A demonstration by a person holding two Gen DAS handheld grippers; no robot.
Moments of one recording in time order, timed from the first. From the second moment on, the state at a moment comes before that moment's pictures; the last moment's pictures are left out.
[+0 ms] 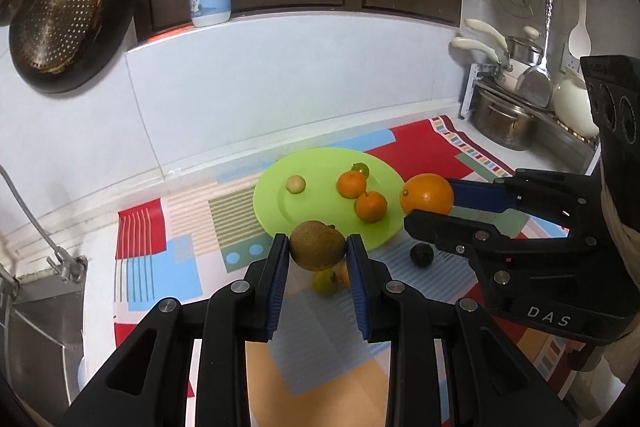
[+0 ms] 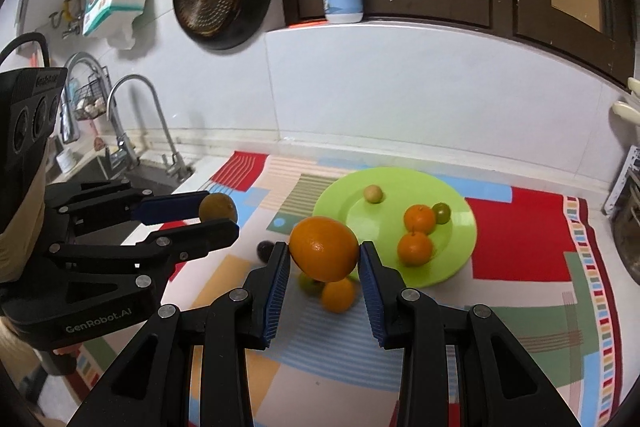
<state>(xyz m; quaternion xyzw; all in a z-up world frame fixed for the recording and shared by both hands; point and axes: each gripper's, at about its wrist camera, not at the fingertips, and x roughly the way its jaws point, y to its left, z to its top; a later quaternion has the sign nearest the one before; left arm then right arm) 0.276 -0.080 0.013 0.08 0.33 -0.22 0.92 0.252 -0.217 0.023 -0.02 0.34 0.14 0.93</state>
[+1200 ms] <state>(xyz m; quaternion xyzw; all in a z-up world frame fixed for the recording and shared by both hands) 0.419 -0.136 0.004 0.07 0.35 -0.24 0.90 0.389 -0.264 0.008 -0.02 0.36 0.10 0.93</state>
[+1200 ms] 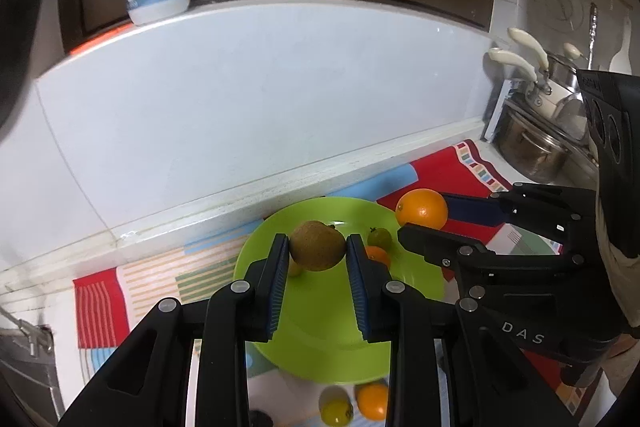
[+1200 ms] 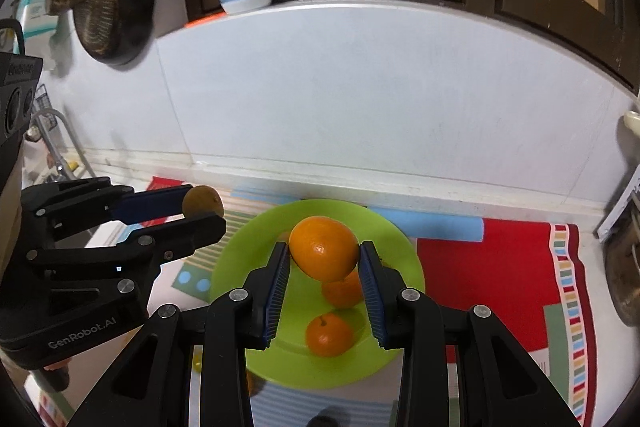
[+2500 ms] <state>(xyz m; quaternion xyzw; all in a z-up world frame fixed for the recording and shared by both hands) 0.497 -0.165 -0.070 0.09 0.42 -0.24 0.87 0.476 -0.283 -0.076 -0.01 0.43 0.09 0.90</state>
